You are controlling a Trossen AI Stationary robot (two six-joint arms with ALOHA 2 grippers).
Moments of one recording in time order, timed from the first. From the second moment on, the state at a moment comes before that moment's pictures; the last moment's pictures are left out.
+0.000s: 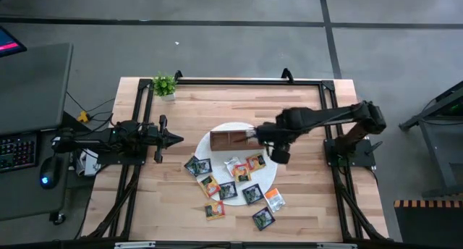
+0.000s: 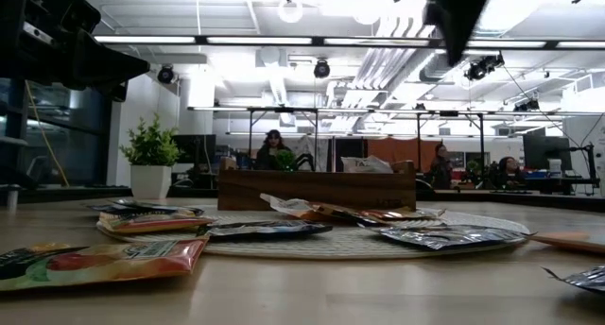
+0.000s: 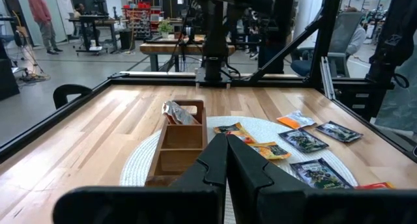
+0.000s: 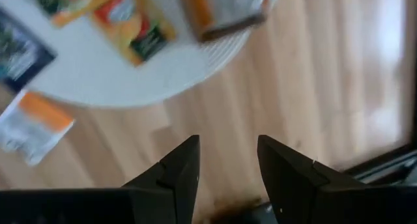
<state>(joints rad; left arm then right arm) 0.00 0.01 0.04 -0.04 -0.01 -0.01 0.13 1.64 1.59 -1.55 0.19 0.44</state>
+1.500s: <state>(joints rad) 0.00 0.01 0.04 -0.04 -0.01 -0.01 0.51 1.51 0.80 -0.54 -0.35 1.44</state>
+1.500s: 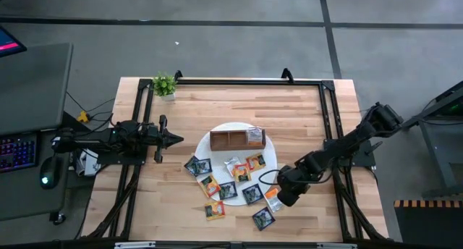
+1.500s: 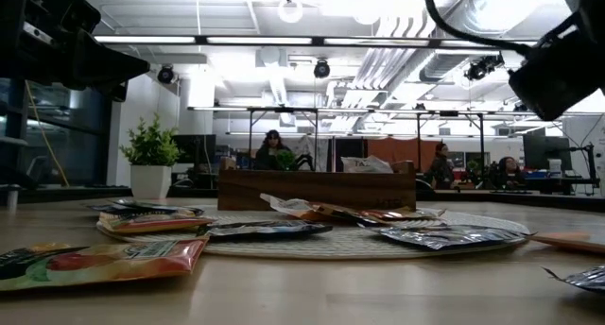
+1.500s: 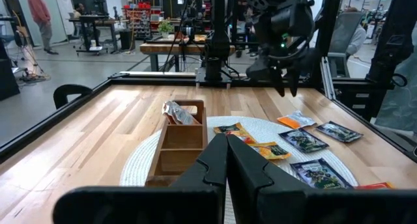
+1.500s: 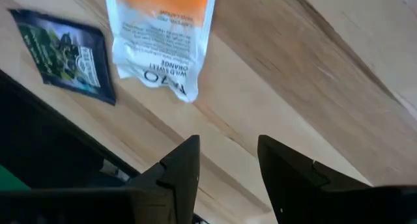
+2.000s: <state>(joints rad) 0.00 0.01 0.04 -0.04 -0.01 -0.01 0.51 1.63 0.80 -0.40 -0.34 1.45</state>
